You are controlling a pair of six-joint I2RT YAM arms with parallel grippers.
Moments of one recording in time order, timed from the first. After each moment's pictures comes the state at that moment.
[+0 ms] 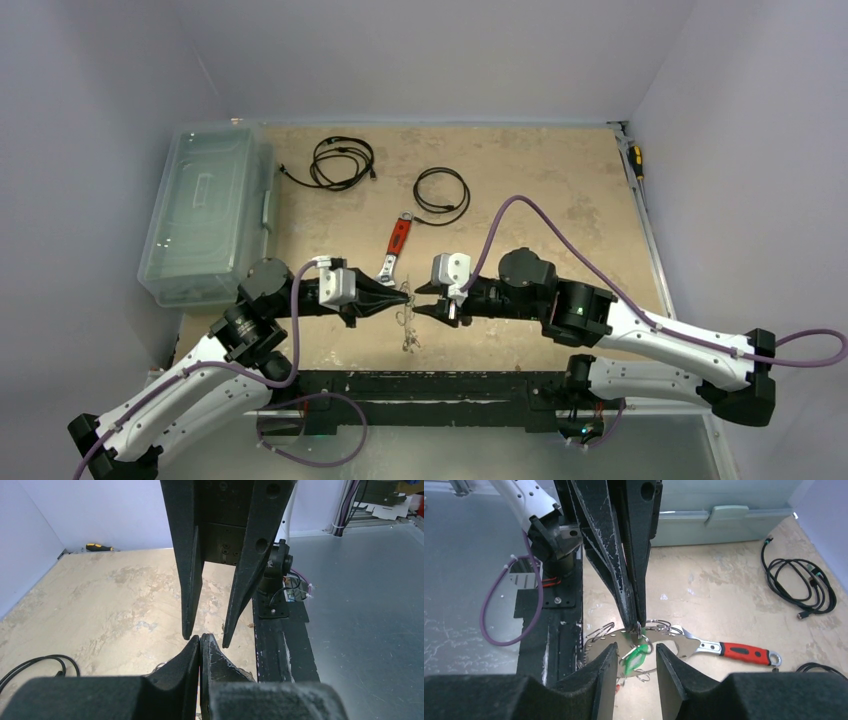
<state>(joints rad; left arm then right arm) -0.78 0.58 0.60 0.05 0.70 0.06 1.19 0.94 0.92 -0.23 -0.17 -0.20</state>
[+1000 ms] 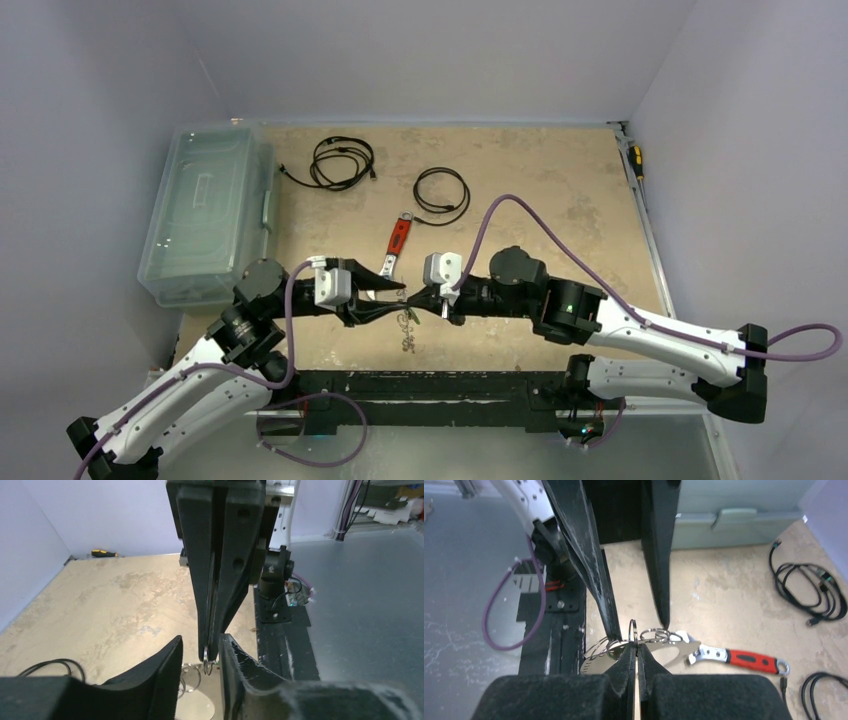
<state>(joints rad) -0.78 0.57 0.61 0.06 0.70 0.07 1.19 0.98 0.92 -0.15 -0.20 -0.19</state>
